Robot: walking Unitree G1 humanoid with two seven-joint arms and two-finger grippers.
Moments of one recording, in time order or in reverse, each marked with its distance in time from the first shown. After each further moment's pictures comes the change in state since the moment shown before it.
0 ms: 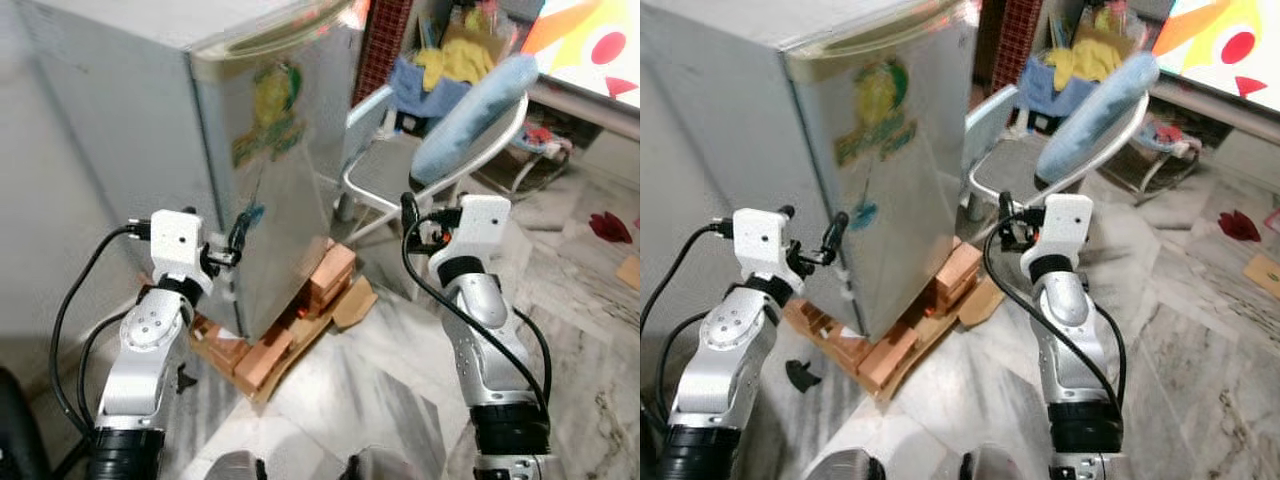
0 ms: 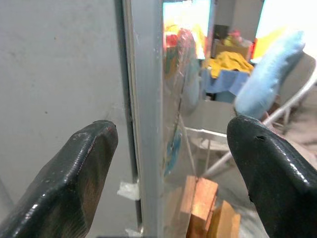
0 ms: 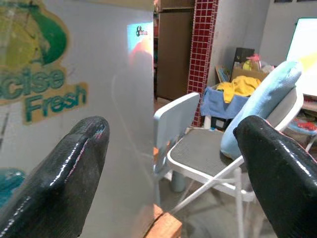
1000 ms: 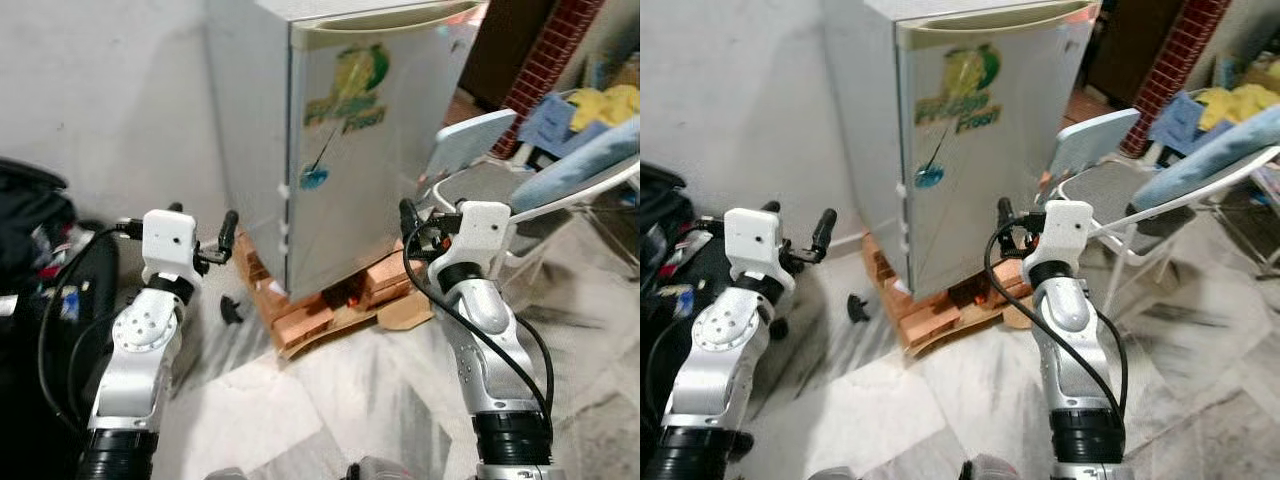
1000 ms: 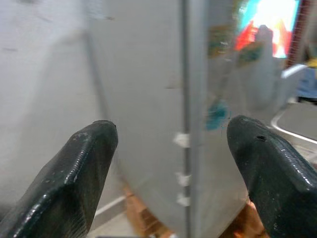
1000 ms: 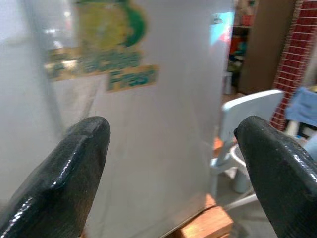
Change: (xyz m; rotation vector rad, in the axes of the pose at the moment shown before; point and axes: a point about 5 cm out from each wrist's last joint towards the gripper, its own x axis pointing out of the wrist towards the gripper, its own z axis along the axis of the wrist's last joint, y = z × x) left arm -0.002 0.013 0.002 0.070 -0.019 0.074; right arm -0.006 0.002 -0.004 0.021 0.030 0.015
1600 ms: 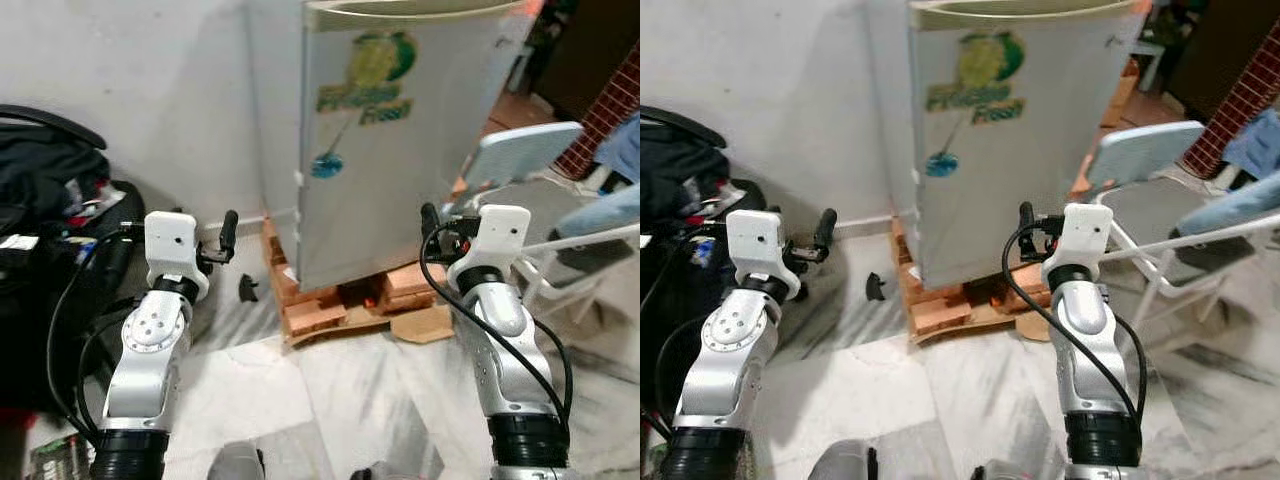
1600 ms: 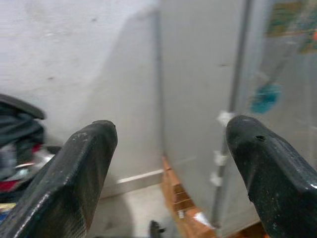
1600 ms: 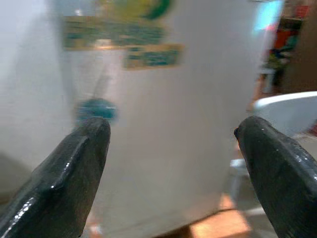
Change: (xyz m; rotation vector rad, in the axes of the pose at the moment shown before) left arm -0.001 0.006 -0.003 0.001 0.031 0.081; right arm -0.007 -0.010 -0.009 -0.010 0.038 -0.038
